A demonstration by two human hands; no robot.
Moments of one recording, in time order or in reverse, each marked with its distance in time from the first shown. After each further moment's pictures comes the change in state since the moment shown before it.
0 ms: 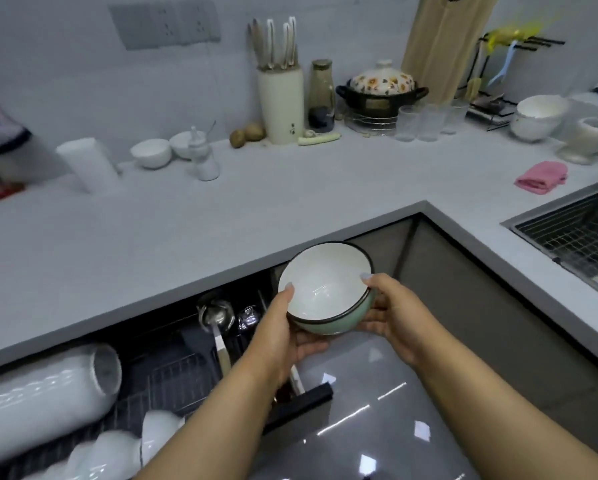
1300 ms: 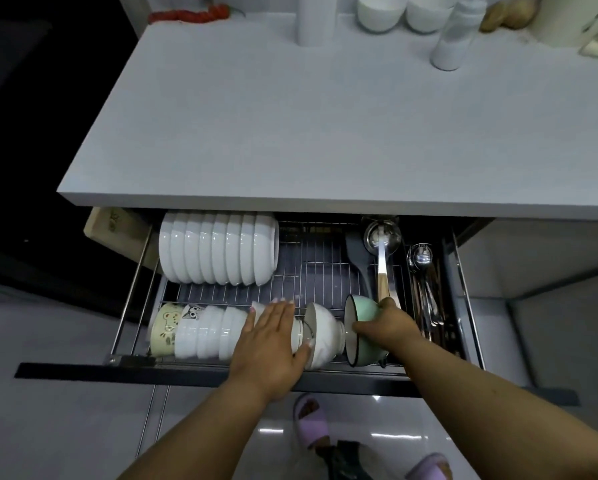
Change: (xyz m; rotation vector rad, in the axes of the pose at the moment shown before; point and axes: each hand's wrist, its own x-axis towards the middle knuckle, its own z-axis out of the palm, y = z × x) left_hand -0.077 -0.098 -0.378 1.524 0.372 0.055; right_hand 0.070 0.242 0.282 -1.316 -0.235 0.275
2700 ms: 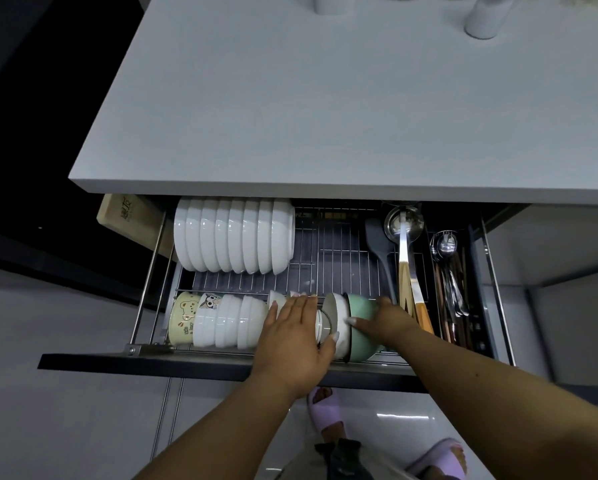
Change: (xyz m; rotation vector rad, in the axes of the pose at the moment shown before) left_hand 0.001 -0.003 0.005 -0.072 0.061 0.023; right_hand 0.028 -0.007 0.045 -0.203 -0.125 -0.064
